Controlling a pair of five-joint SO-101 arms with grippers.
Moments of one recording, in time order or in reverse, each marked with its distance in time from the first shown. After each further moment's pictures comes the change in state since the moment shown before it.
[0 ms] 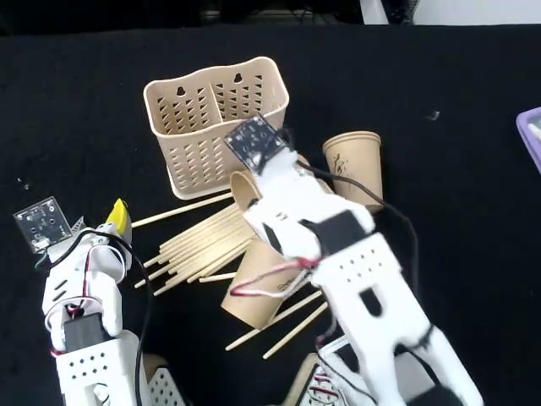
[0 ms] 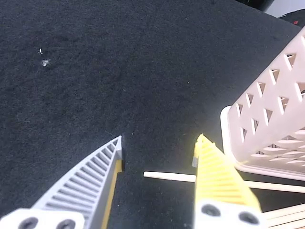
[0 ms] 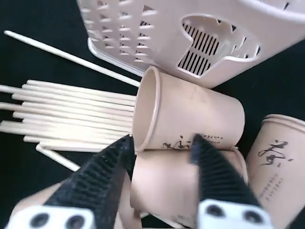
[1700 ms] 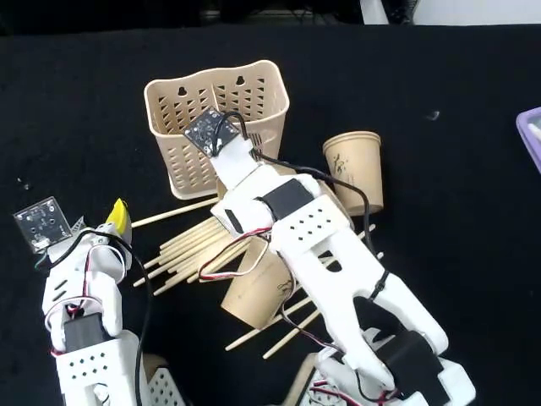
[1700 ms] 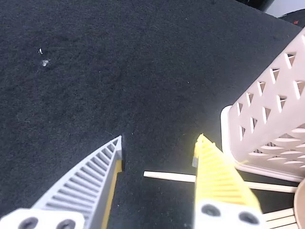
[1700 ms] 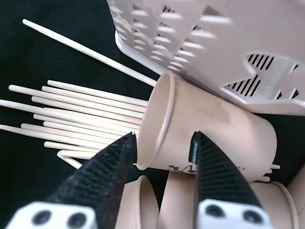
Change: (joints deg) left arm 0.0 0.0 0.0 0.0 0.0; right arm -6.2 18.7 -10.5 -0.8 -3.0
